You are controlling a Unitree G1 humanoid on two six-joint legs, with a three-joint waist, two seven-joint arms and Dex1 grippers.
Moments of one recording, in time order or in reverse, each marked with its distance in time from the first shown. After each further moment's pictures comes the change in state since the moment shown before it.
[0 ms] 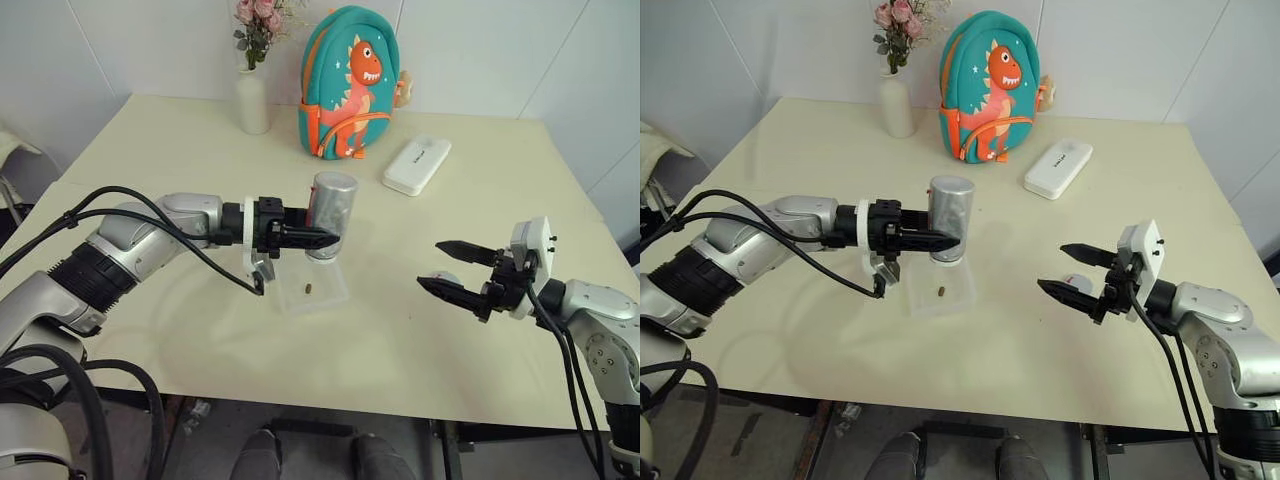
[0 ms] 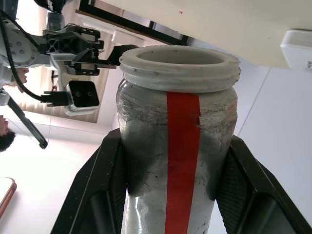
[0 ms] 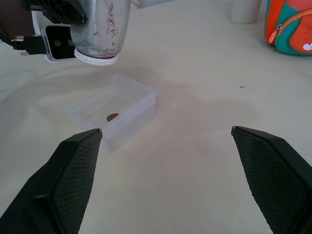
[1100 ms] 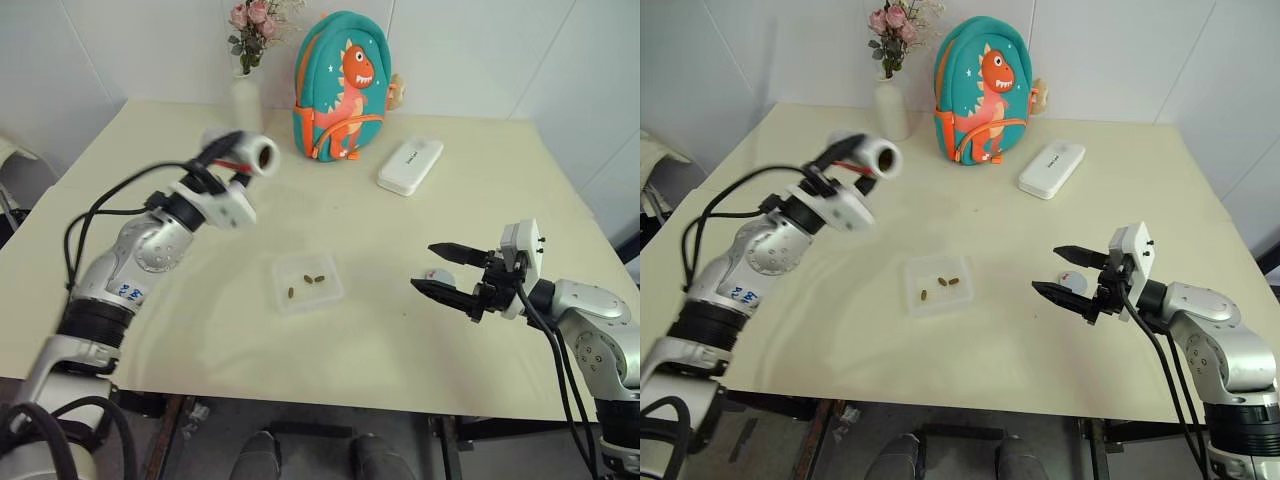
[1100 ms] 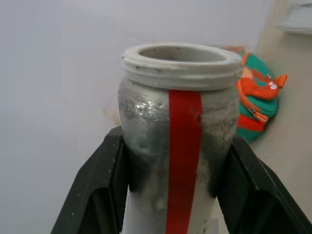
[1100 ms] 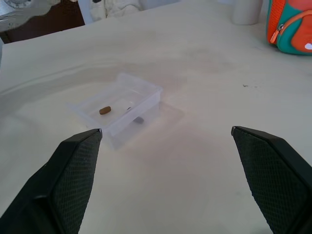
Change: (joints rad) left arm 0.413 -0.270 0.728 0.195 -1.726 0.034 -1.030; right arm -0.008 0.019 0.012 0.018 -0.015 -0.014 0.012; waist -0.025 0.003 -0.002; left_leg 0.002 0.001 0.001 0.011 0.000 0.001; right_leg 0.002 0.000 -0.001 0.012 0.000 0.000
